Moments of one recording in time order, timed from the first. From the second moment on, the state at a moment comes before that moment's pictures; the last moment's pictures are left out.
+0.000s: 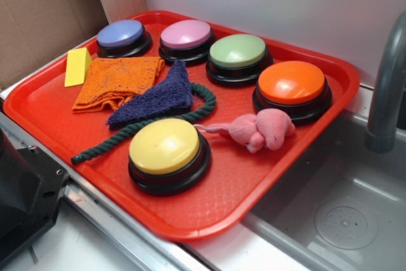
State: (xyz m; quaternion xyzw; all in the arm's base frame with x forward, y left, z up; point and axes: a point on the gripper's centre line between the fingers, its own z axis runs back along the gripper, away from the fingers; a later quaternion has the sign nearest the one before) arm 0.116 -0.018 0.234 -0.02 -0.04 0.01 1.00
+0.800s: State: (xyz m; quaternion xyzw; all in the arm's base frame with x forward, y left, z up) arm 0.151 -0.014 0.187 0.01 -0.06 -0.07 1.00
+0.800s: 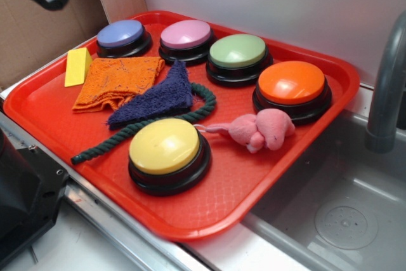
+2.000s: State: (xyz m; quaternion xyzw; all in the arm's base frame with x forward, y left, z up) arm 0.252 -0.011 0.021 -0.05 -0.08 -0.21 0.97
